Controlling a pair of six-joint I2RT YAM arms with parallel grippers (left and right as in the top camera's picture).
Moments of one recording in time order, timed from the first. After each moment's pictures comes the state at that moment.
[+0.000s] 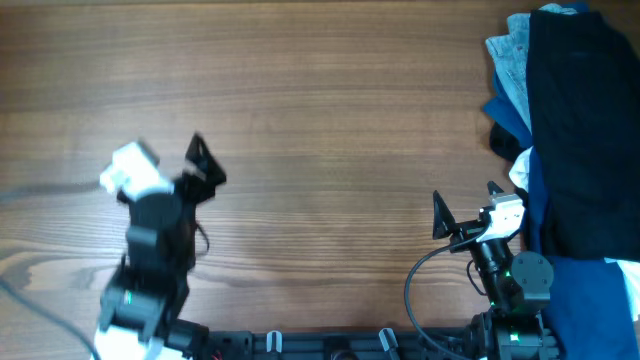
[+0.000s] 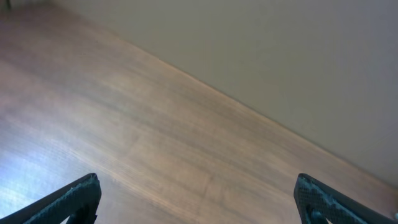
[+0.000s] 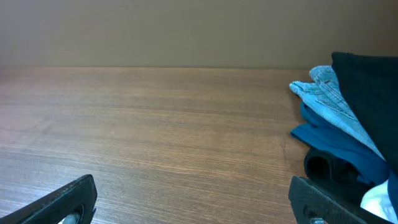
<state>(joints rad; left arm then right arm) -0.27 0.71 0.62 -0.25 -0.43 -0.56 -0.04 0.19 0.01 0.02 -0.23 0.02</state>
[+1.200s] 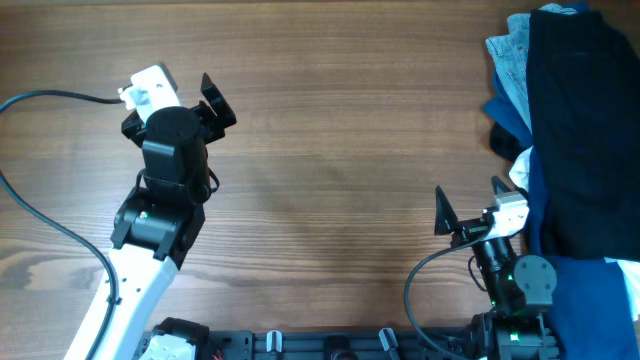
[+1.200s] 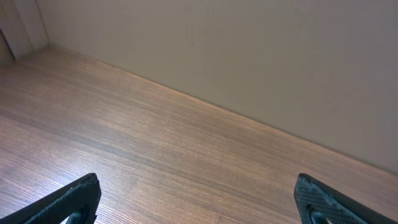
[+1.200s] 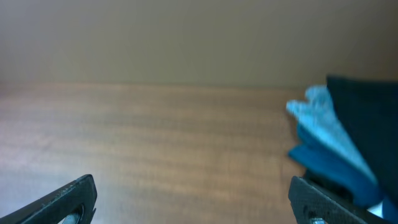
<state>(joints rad) -0.27 1.09 0.89 -0.16 -0.49 -0.41 -0.04 0.19 0.01 0.11 -0.23 0.02</state>
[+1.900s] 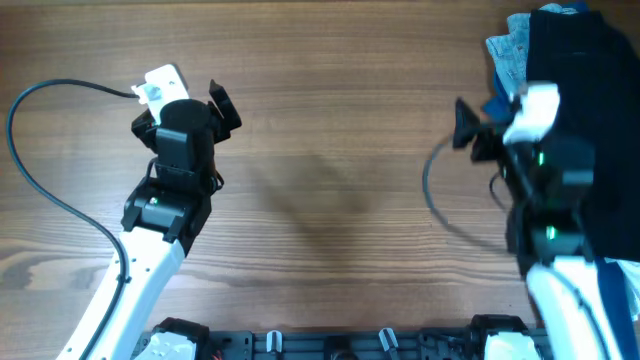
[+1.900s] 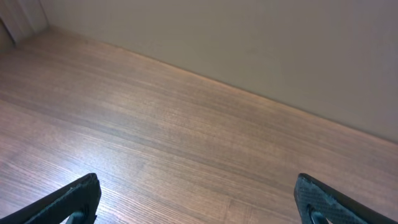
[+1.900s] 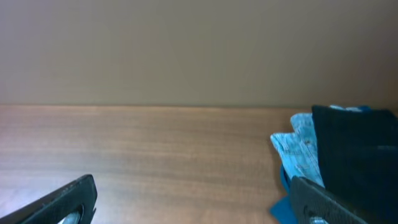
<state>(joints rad) -0.27 1.17 0.89 -0.18 -0.49 -0.40 -0.04 1.03 0.72 0.05 -0.16 0.02</state>
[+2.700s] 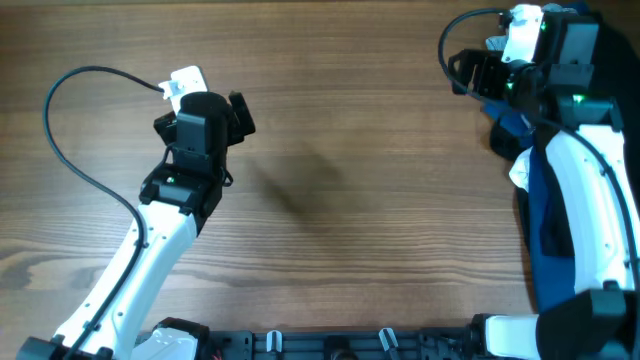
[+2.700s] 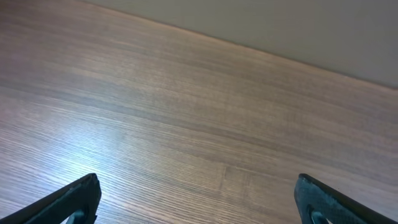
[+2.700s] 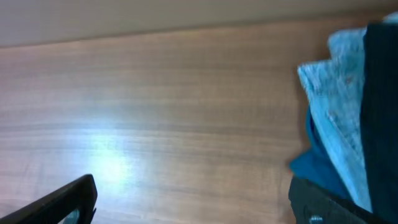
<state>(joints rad) -0.27 1.31 0.89 -0.18 -0.38 -0.40 -0.06 1.56 1.40 -0.64 -0.23 0.04</state>
